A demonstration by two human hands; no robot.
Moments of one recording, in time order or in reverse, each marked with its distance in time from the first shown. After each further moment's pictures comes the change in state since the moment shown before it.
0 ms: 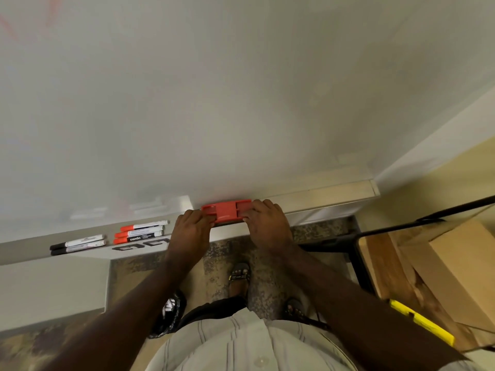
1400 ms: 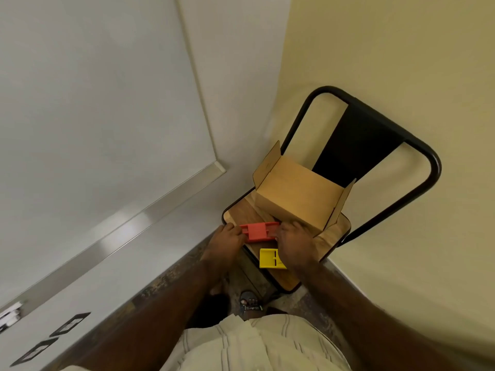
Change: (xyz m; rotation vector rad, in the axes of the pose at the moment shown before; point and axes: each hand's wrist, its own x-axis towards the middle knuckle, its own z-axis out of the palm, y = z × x) left_hand 0.024 0.385 0.116 0.161 -0.597 0.710; right_hand -0.314 0.218 -0.147 -0.177 -0.177 0.755
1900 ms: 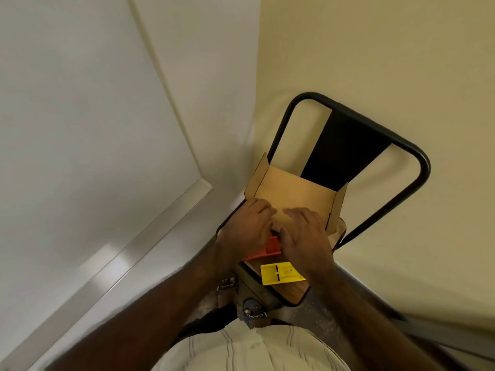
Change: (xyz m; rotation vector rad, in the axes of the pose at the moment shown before) left_hand 0.076 0.013 -0.093 -0.275 0.337 0.321; right_hand 0.001 -0.008 -0.064 0.390 0.378 0.225
